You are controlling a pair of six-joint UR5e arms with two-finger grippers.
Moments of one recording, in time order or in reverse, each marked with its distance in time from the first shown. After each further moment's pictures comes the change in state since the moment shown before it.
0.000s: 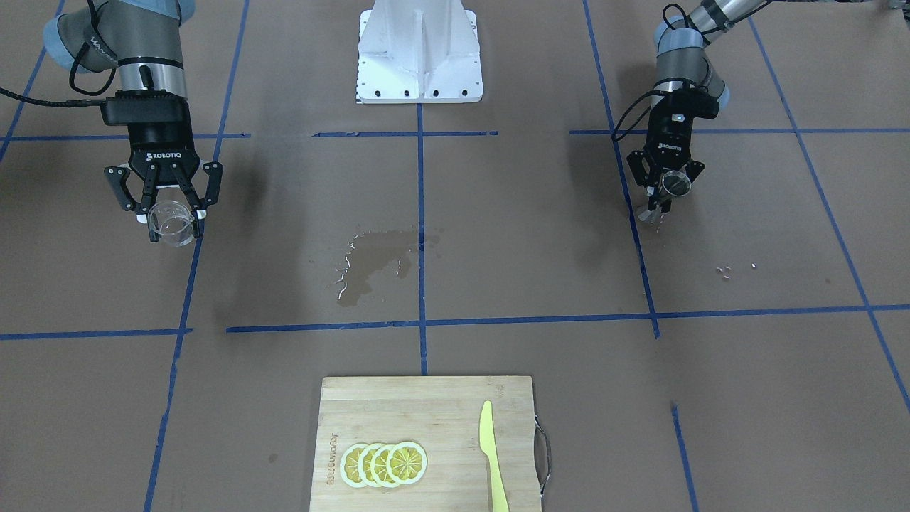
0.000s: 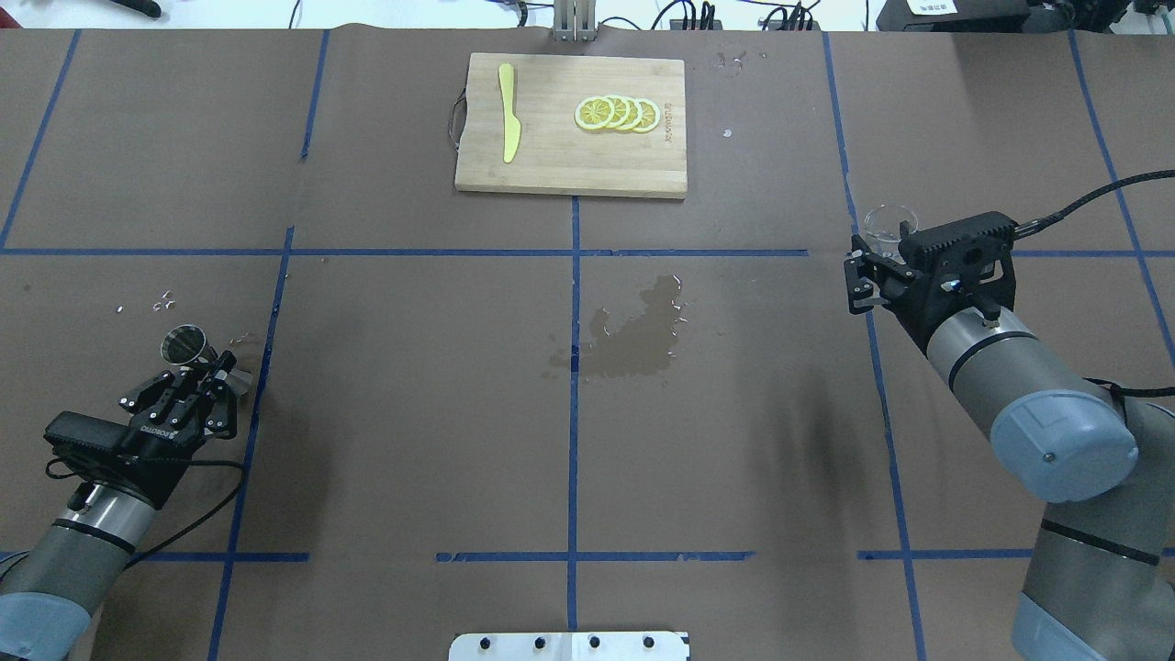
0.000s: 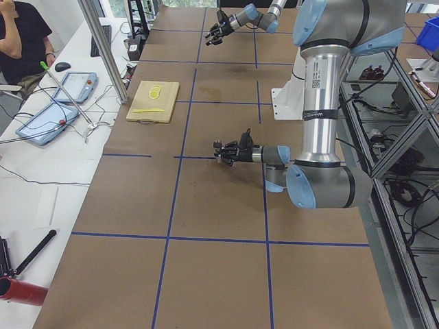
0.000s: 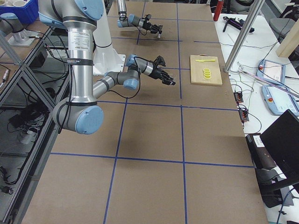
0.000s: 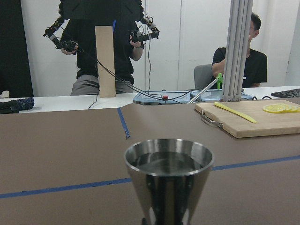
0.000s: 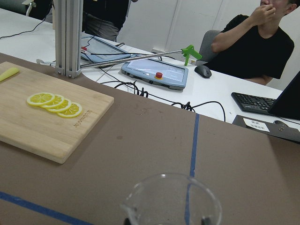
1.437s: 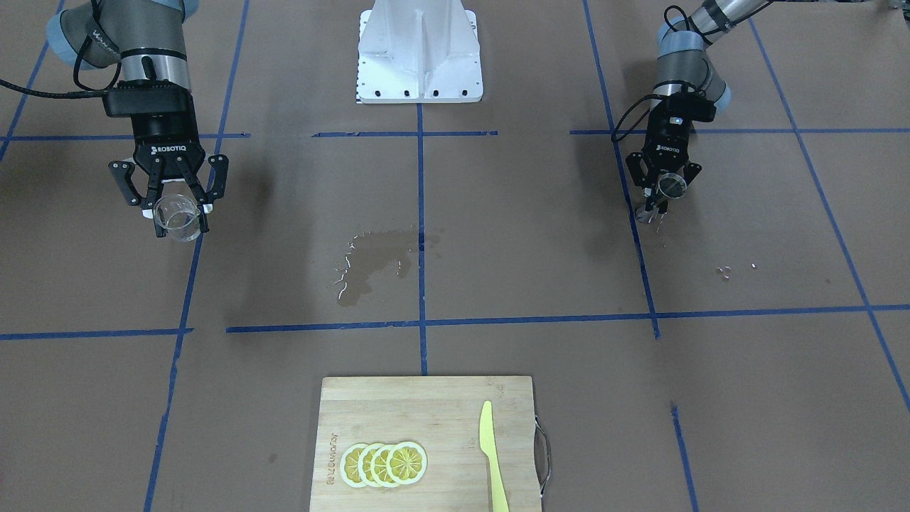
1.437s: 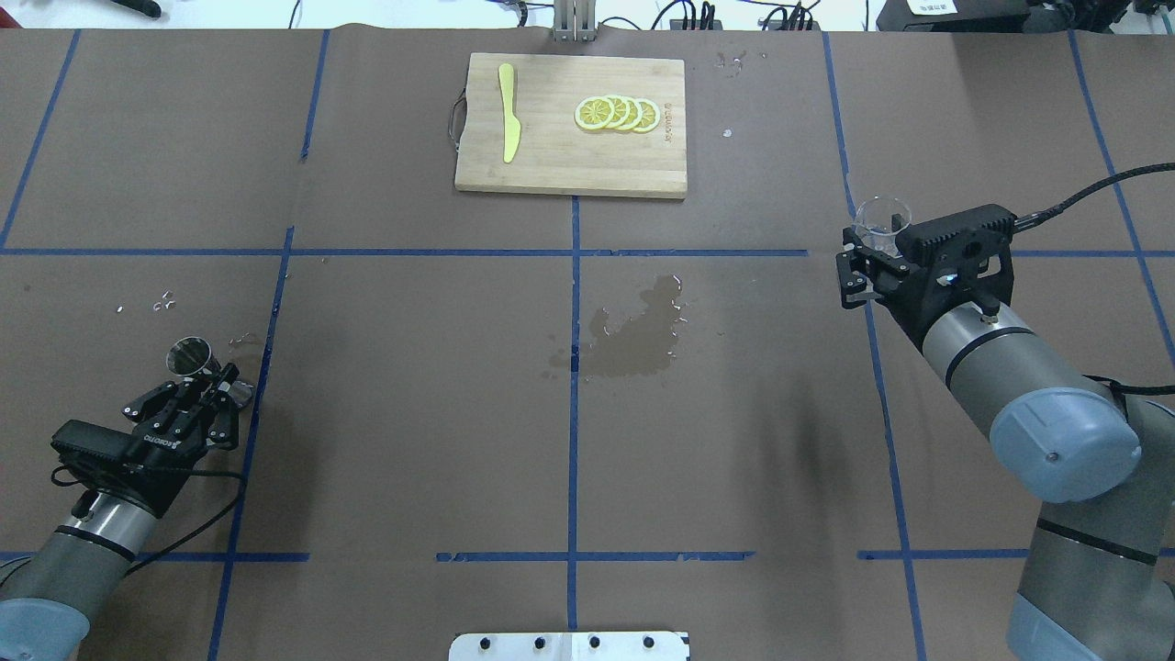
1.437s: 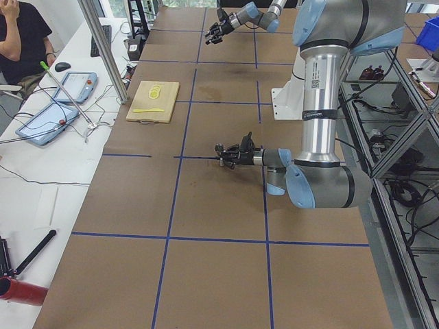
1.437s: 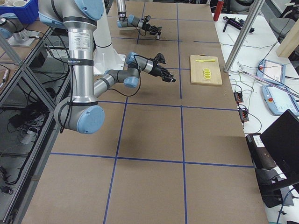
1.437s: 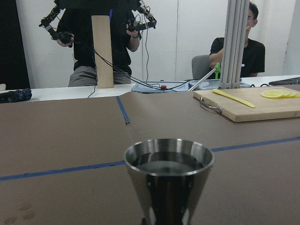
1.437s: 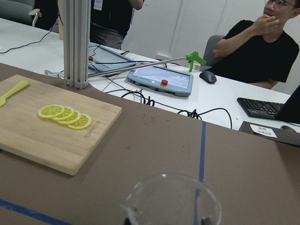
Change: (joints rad) left arm 0.016 0.000 0.026 -0.003 -0.012 -0.003; right arm 0.000 0.015 0.019 -0.001 0.000 0.000
